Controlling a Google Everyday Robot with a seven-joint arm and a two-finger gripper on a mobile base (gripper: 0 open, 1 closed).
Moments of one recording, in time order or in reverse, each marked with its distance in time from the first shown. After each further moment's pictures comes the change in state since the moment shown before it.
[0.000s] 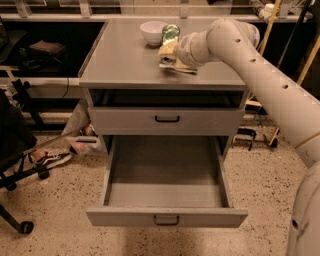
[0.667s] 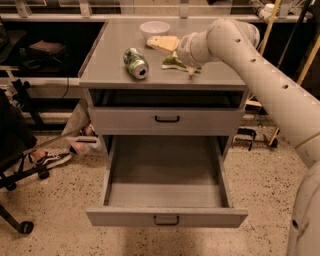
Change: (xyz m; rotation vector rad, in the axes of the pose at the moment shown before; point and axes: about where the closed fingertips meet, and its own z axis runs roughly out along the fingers) arm 0.000 0.000 0.000 0.000 0.000 0.000
